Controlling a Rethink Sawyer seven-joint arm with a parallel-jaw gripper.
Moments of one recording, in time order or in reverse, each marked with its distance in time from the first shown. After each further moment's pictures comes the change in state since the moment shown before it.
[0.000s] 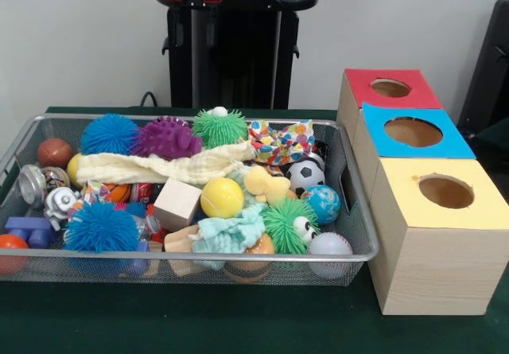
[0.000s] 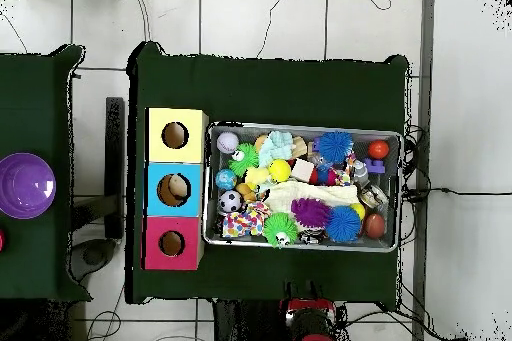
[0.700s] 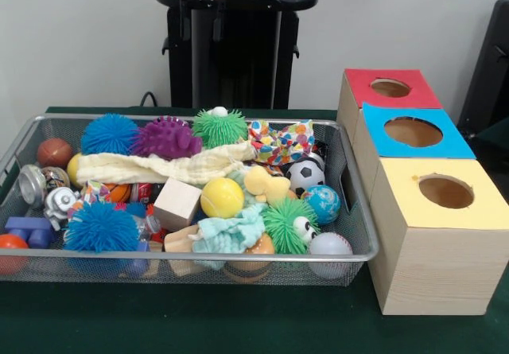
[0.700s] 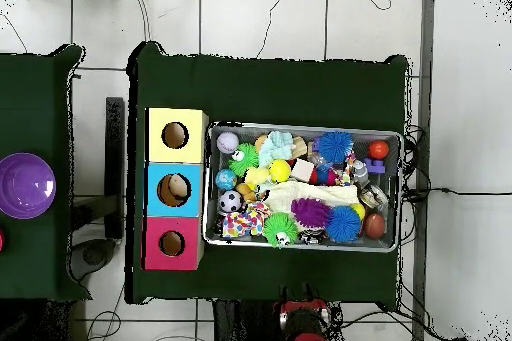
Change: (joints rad) arm 0.078 0.026 -0.064 -0.005 -0.079 -0.044 0.000
